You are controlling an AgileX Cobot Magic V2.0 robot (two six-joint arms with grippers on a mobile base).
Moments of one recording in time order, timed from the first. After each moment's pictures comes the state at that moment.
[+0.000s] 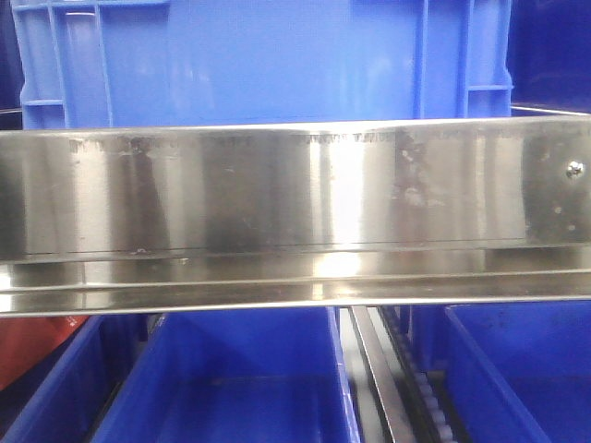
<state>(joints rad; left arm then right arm) -0.30 1.41 -1.82 -0.11 0.78 0.10 0.46 1.33 -1.69 0.11 0.62 -0.10</state>
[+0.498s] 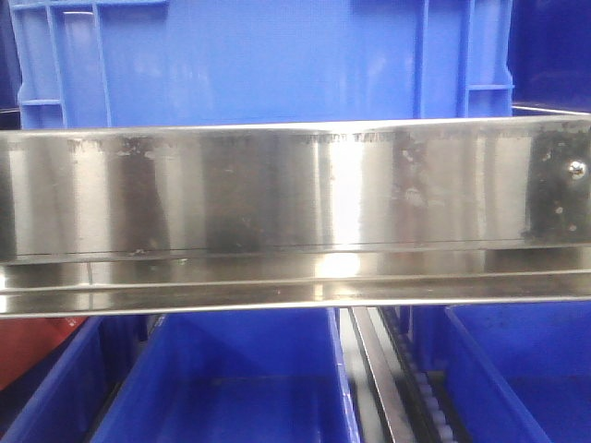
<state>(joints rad) -0.37 1.72 -1.83 -0.11 0.94 0.10 0.48 1.66 -1.71 0.11 0.83 -0.10</state>
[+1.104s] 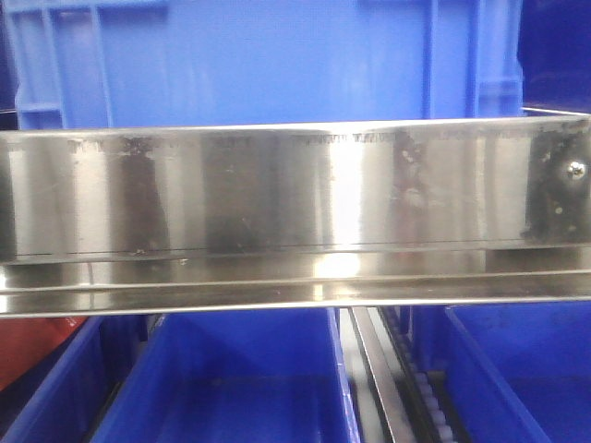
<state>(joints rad) -0.37 1.72 -1.87 -0.11 1.00 0.10 0.48 1.59 -1.74 0.11 0.81 -0.10</state>
